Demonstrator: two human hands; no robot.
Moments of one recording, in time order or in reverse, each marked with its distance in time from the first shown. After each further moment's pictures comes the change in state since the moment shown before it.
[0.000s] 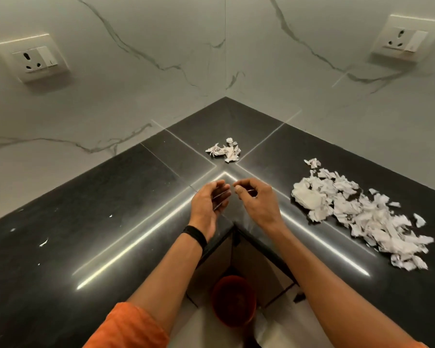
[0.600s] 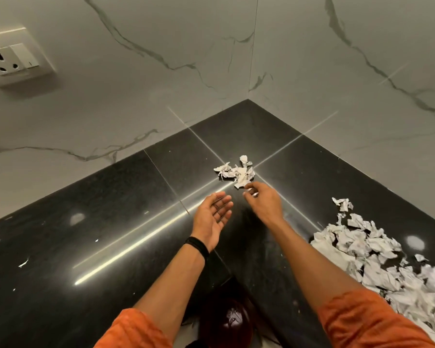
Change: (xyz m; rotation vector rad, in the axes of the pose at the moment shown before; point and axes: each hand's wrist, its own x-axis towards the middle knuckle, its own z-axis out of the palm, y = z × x) left_hand 0.135 0.009 0.026 -0.187 0.150 -0.132; right_hand 0.192 0.116 0.034 -0.358 -0.163 0.177
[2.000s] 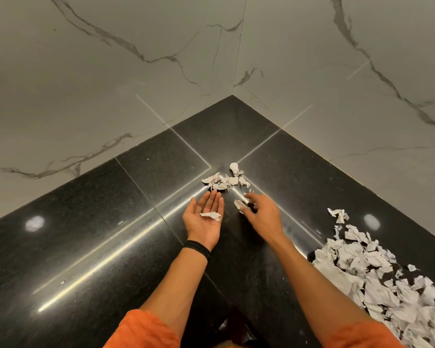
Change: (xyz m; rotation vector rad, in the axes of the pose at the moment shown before) left_hand 0.107 0.008 0.008 -0.599 0.061 -0.166; right_hand 0.028 0.015 0.011 -0.110 0.013 0.049
